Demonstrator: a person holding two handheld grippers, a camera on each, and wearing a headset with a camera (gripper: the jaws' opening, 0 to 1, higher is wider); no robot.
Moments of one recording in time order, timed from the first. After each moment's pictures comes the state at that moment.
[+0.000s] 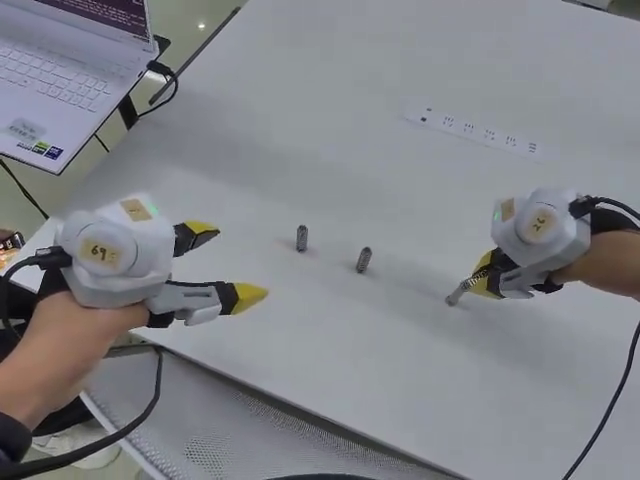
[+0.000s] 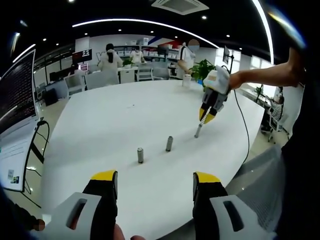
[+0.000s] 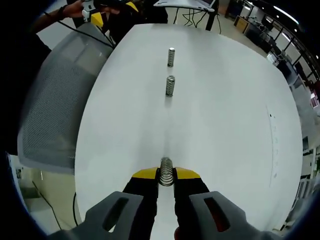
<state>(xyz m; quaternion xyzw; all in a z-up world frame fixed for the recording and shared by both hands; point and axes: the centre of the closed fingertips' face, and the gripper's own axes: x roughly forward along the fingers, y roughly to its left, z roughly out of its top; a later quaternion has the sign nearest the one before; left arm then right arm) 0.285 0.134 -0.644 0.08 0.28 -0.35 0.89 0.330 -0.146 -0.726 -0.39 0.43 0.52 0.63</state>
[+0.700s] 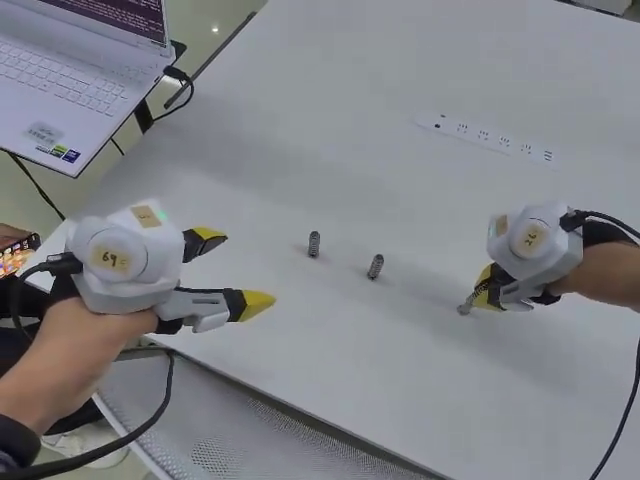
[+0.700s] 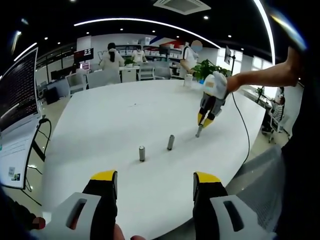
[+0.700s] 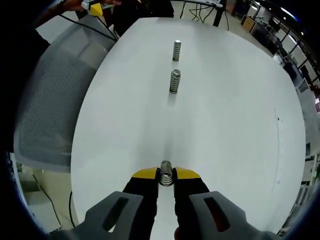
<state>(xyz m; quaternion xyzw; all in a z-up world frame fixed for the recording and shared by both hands) 0.285 0.138 -0.645 0.08 0.28 -0.35 0.89 0.334 -0.142 -0.750 -0.40 0.44 0.53 0.60</state>
